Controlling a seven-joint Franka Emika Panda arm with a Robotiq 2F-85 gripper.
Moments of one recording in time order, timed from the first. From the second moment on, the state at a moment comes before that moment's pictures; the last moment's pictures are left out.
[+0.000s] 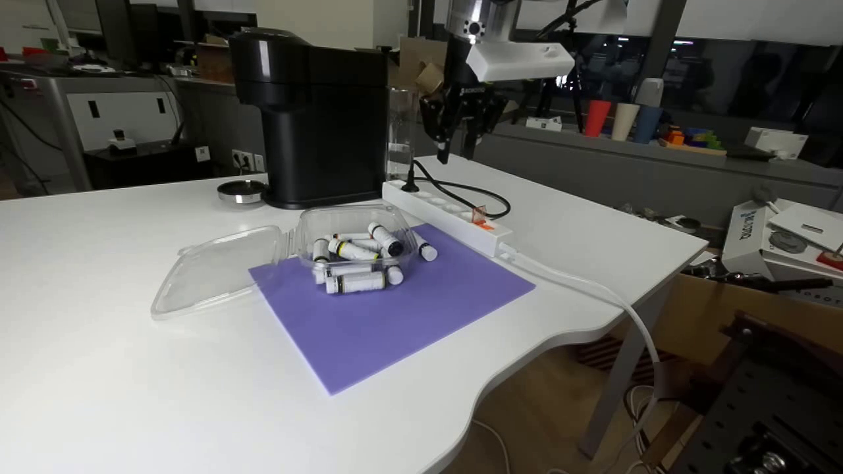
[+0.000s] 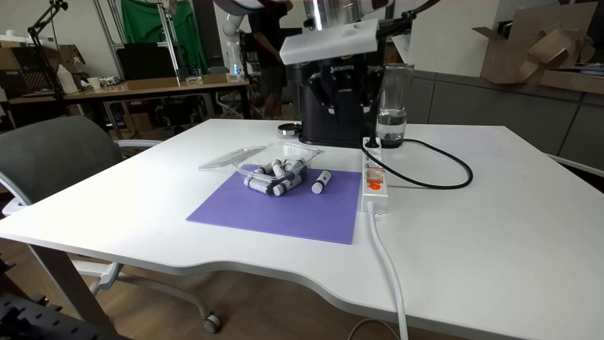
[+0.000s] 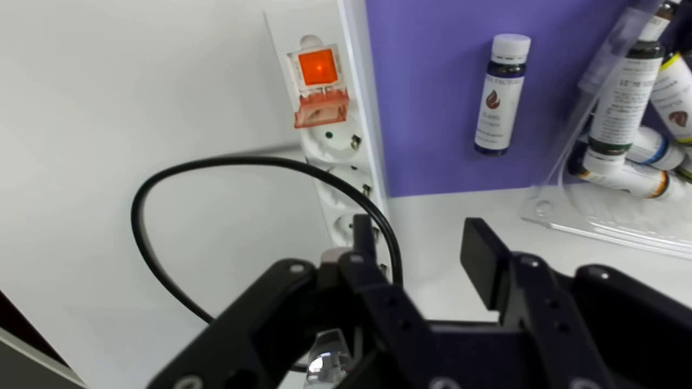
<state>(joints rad) -0.16 0.29 -0.14 -2.30 -0.04 2.87 -0.14</state>
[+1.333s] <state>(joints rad) -0.23 0.43 -0.15 -2.22 -0.04 2.67 -0.25</state>
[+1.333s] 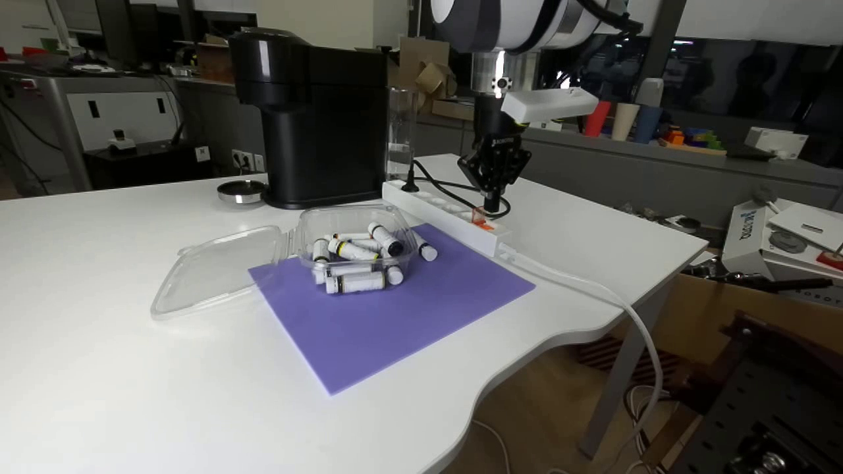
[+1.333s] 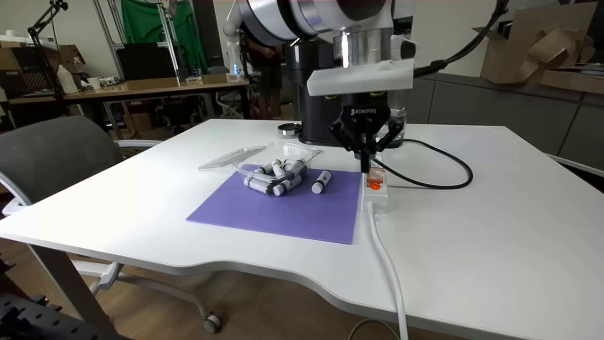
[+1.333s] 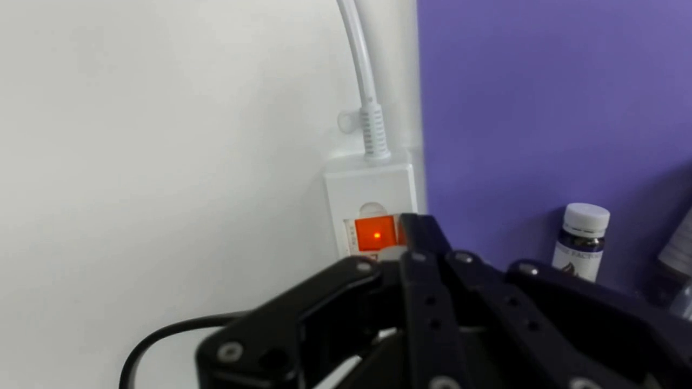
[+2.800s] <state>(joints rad) -0.31 0.55 -0.09 -2.13 -0.04 2.70 -0.34</state>
